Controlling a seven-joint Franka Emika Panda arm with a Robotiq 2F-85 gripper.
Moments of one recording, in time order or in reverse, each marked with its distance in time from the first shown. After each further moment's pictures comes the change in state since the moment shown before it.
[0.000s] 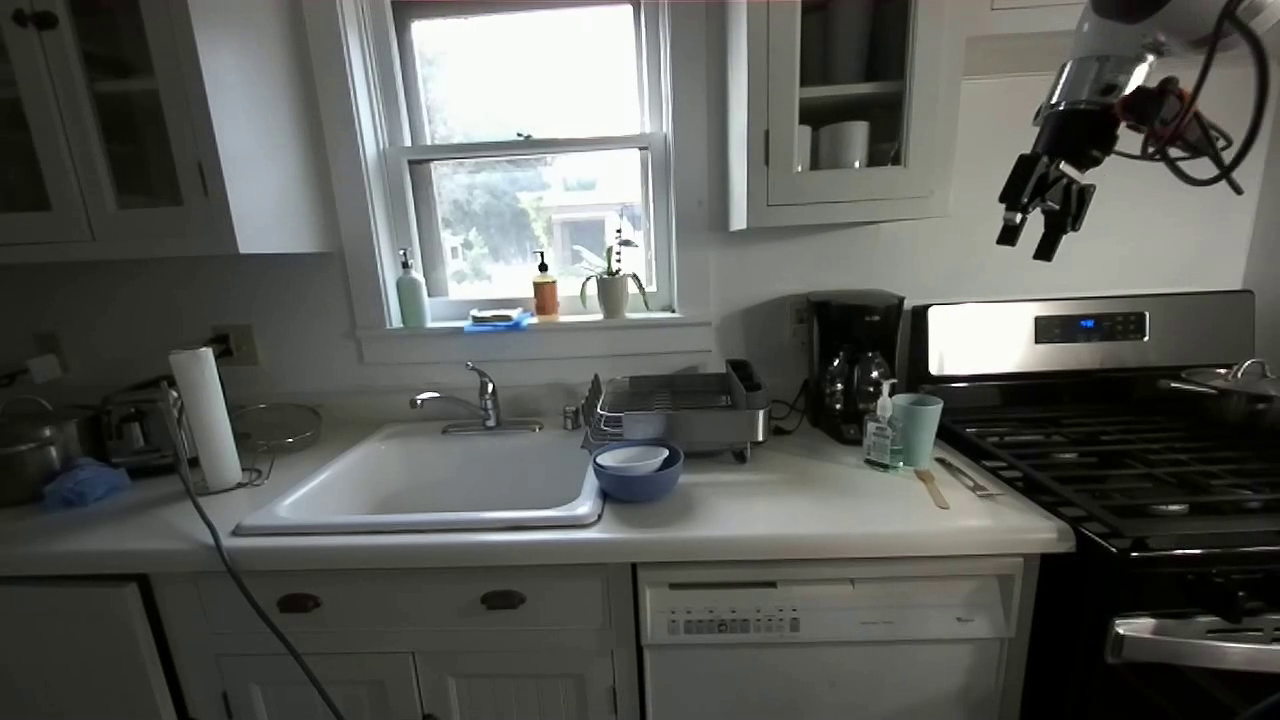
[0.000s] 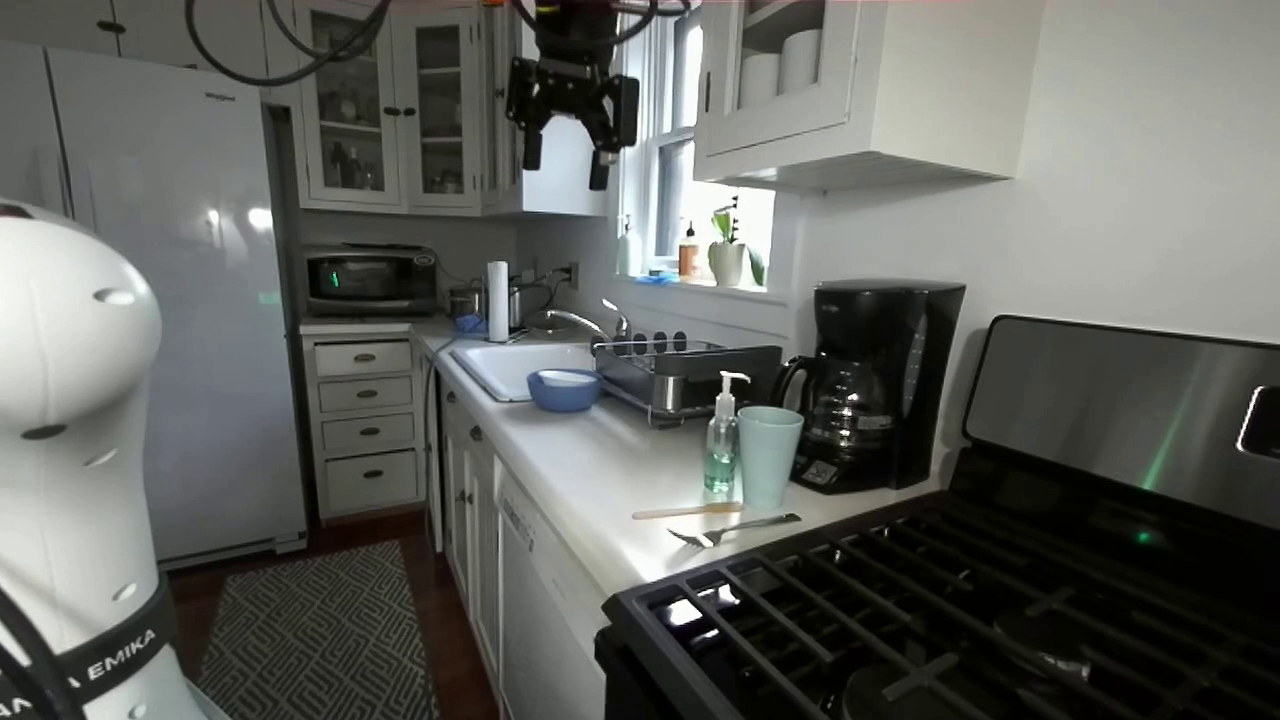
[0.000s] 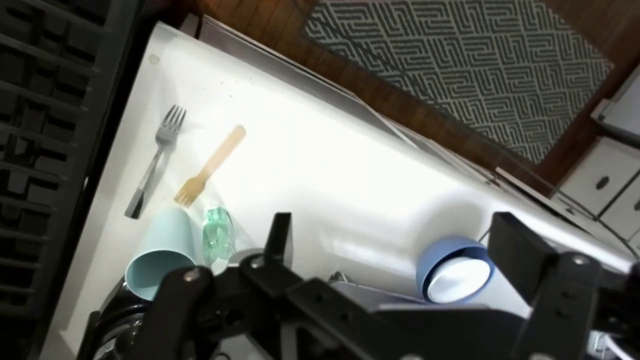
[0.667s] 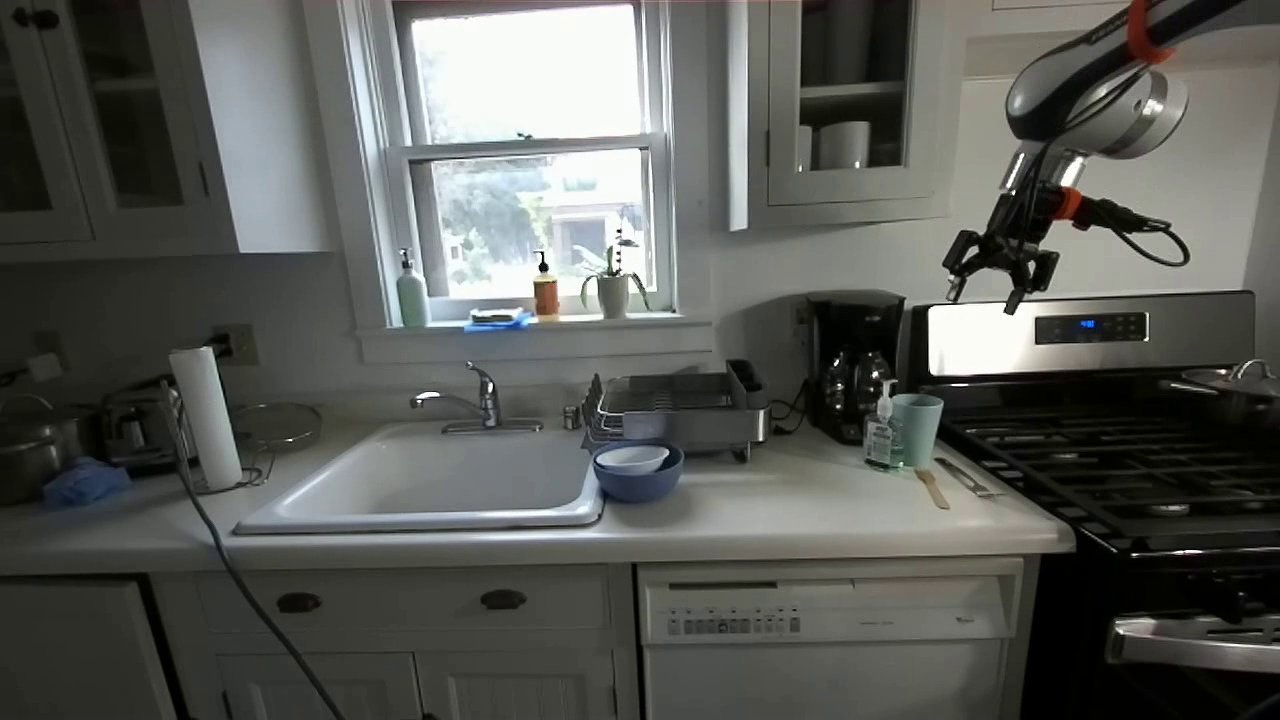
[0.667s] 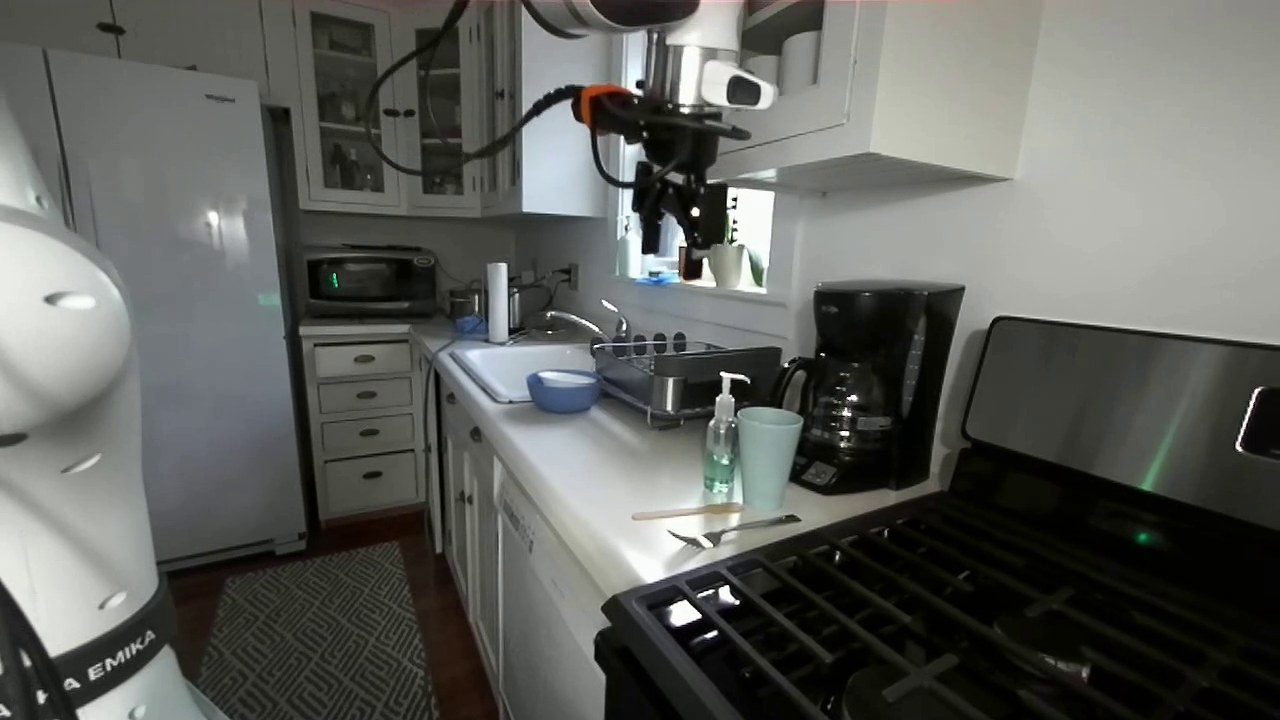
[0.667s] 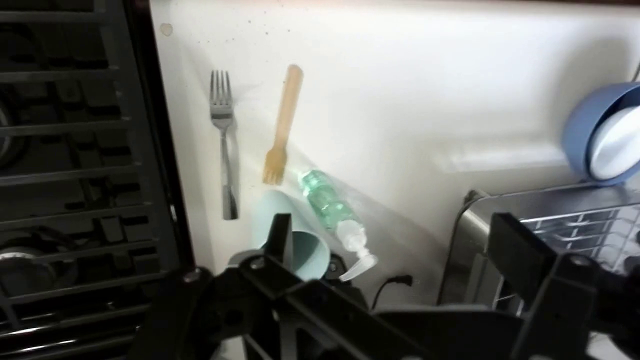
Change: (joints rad) arm -0.139 0.317 0.006 0.038 0.083 0.317 0.256
